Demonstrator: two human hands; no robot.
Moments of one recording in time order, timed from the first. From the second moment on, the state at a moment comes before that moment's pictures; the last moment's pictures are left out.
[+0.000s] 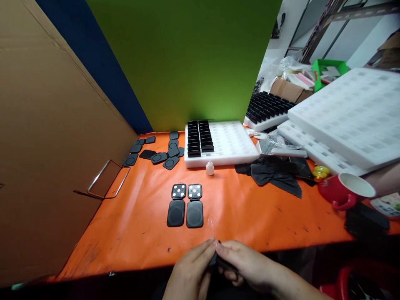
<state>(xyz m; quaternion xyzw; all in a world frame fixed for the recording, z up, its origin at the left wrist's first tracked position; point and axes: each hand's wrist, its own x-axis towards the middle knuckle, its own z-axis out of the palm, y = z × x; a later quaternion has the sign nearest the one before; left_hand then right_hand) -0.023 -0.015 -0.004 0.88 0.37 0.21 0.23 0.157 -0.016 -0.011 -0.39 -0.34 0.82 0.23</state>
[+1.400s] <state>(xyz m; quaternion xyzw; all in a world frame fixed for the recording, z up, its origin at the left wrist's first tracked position) -0.022 -0.008 0.000 0.79 0.46 0.23 0.34 0.141 -0.017 -0.005 -0.41 -0.16 0.81 0.38</state>
